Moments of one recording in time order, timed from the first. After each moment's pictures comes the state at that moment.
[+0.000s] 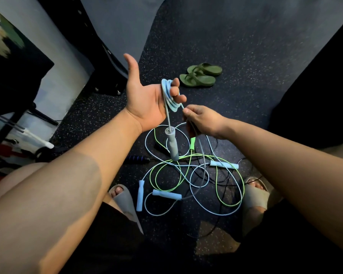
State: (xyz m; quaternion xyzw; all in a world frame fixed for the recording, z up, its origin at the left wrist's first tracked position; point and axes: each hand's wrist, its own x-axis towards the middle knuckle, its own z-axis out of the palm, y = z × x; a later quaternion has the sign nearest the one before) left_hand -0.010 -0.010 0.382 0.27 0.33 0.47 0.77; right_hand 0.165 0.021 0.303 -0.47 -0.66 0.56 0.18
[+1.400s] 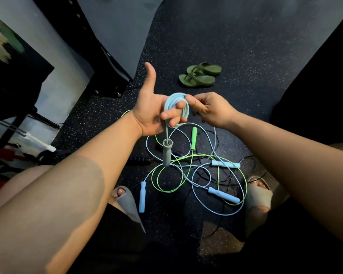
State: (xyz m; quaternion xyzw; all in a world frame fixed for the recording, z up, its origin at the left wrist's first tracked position) left_hand -0.008 -0.011 0.376 0.38 0.40 0.30 0.78; right_hand 0.183 0.033 0.327 -0.46 -0.76 0.40 0.23
